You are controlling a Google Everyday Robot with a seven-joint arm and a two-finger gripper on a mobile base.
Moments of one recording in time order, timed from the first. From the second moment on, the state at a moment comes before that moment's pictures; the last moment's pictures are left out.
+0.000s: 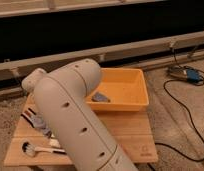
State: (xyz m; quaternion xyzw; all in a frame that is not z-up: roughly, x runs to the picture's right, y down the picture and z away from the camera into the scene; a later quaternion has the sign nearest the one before) arm -0.323 0.121 0.893 -0.26 0.22 0.64 0.69
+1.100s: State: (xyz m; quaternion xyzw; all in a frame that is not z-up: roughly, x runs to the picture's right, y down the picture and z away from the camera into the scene) arm -0.295 0.086 0.863 -0.25 0.18 0.65 0.69
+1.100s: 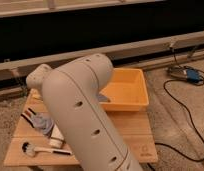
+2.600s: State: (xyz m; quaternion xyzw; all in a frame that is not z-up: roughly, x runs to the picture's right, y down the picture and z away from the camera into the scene) arm -0.210 -0.020 0.870 -0.18 0.11 0.73 0.65
